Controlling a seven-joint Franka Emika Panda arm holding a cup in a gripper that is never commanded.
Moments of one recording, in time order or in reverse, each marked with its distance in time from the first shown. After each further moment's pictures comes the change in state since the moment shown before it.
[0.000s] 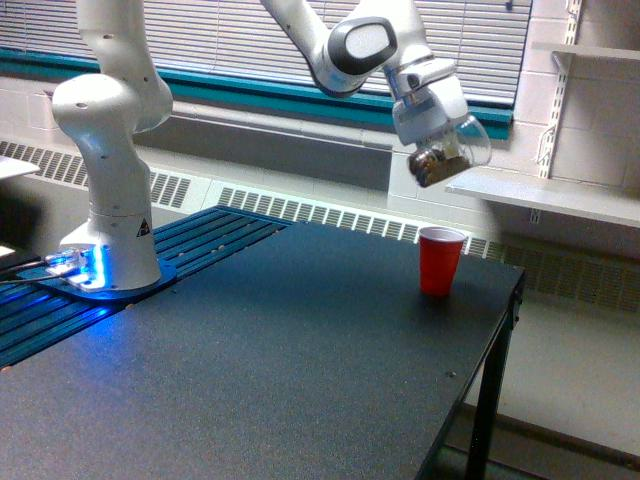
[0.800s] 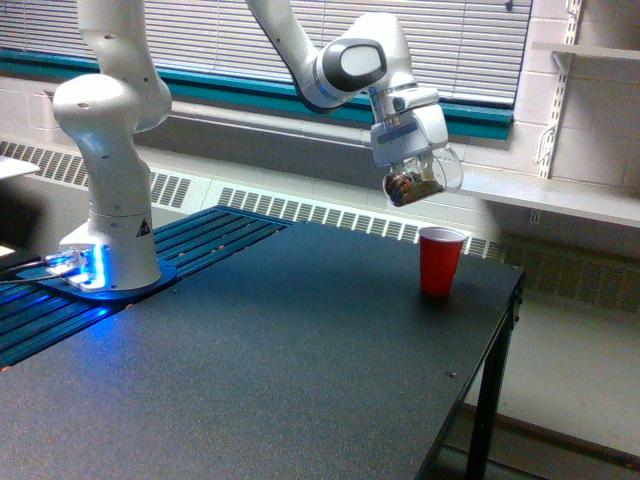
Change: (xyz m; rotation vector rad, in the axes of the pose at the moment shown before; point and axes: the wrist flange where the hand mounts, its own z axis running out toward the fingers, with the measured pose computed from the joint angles) arm -0.052 -0.028 0.020 -0.045 -0.080 -0.130
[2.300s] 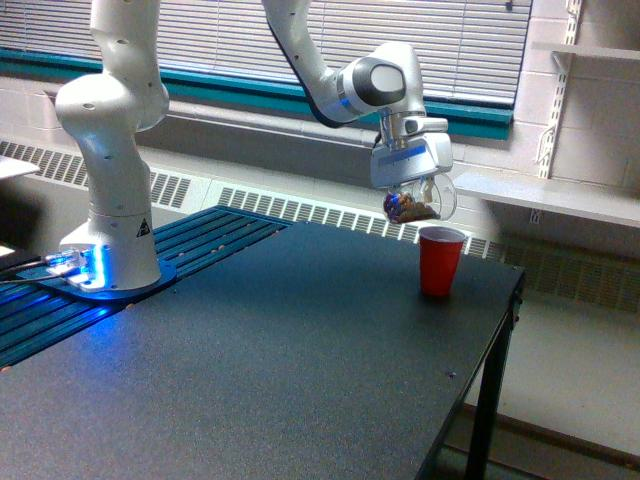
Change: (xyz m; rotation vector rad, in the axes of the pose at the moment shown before) arm -0.013 -0.062 0.041 -0.124 -0.114 -0.154
